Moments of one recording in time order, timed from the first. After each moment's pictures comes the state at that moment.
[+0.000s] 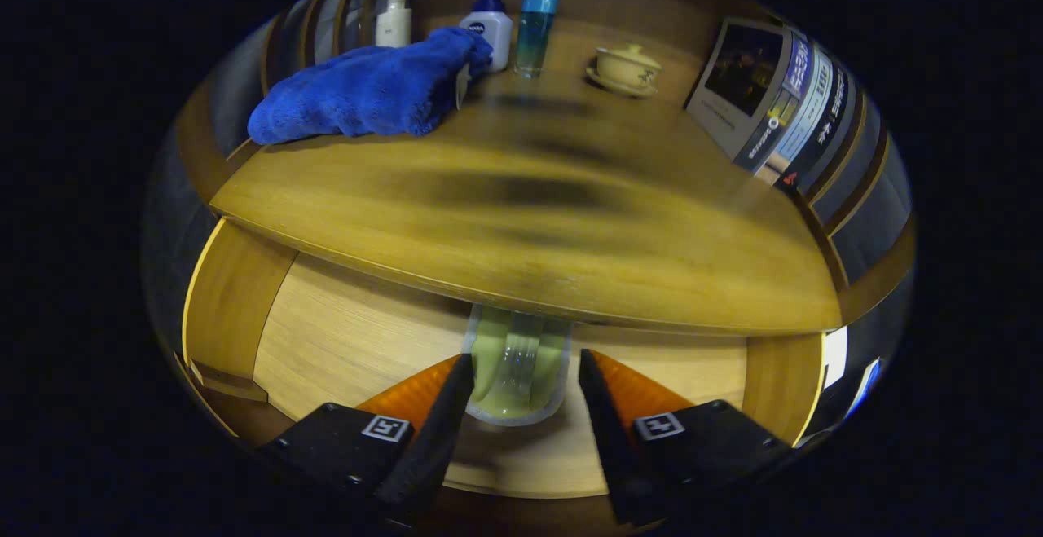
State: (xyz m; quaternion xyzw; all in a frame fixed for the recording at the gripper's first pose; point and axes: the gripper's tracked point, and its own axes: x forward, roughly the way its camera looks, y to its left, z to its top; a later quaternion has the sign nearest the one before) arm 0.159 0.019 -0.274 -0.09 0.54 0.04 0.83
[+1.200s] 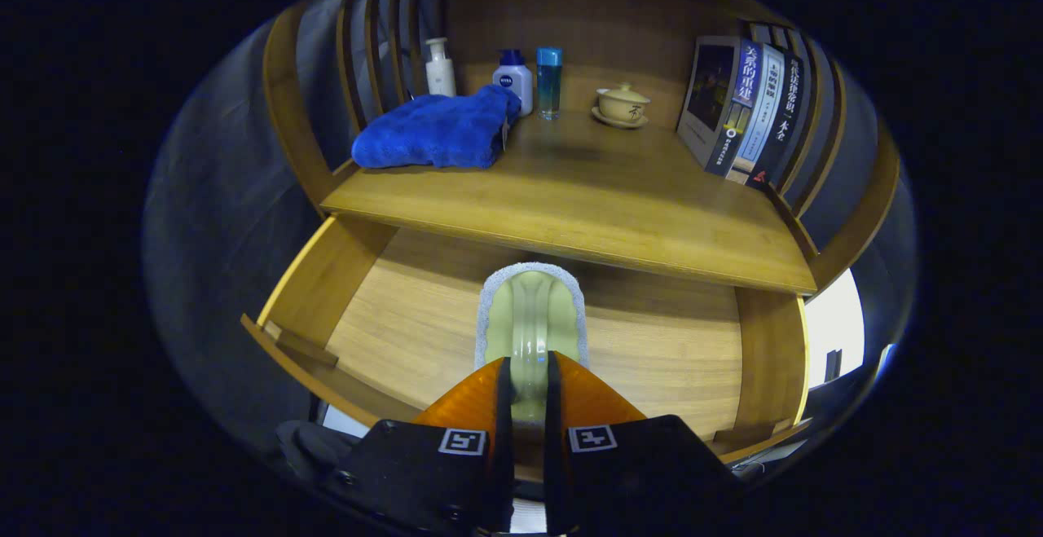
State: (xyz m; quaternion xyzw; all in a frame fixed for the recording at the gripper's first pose) arm 0.083 0.030 -0.188 -0.06 0.48 0.11 0.87
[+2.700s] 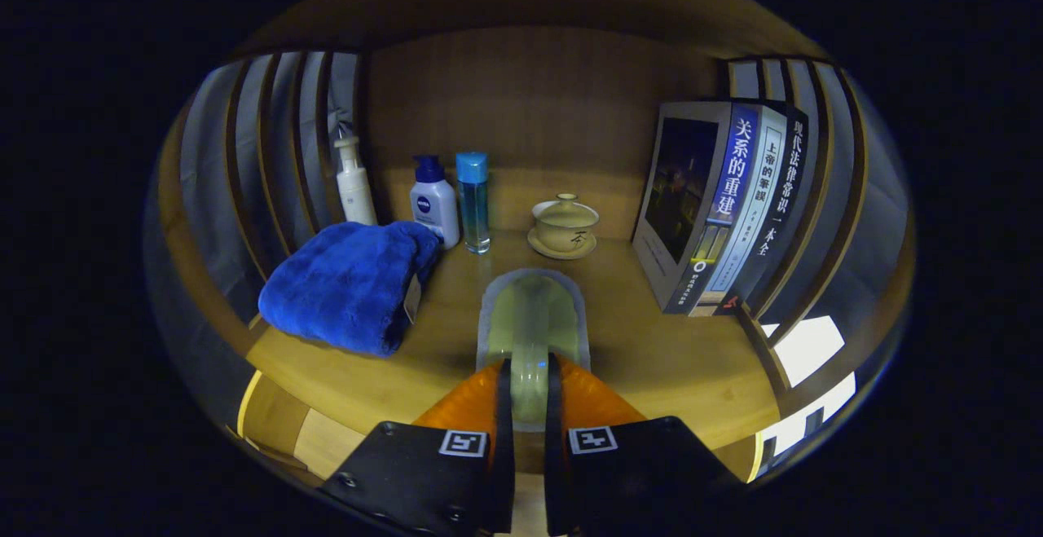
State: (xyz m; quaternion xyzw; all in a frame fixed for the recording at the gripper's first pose) arm 0.266 0.007 -0.148 -0.06 0.35 0.05 0.93
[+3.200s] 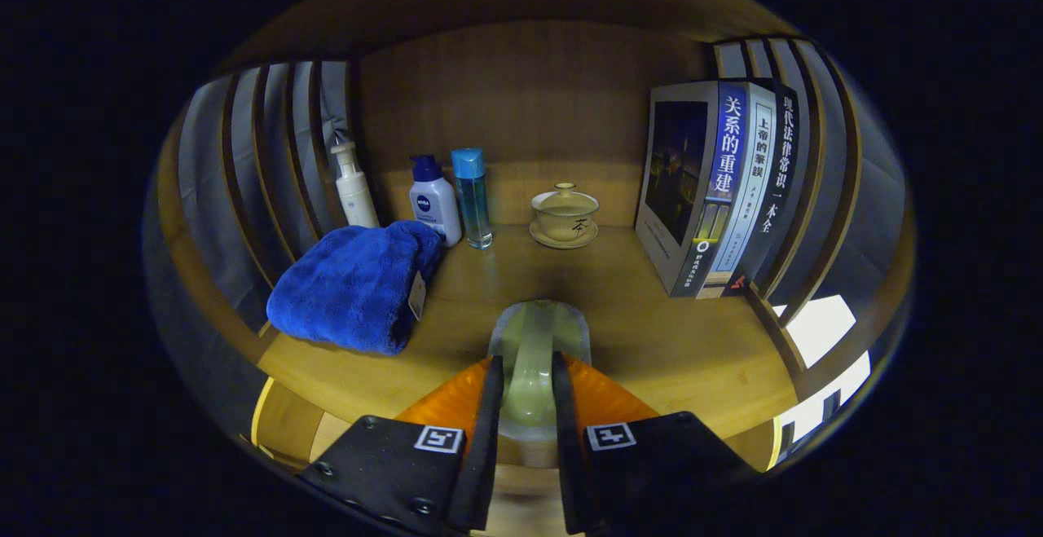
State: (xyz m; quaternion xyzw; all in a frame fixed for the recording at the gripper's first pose) arm 0.259 0.012 -0.151 -0.02 0.36 0.05 0.93
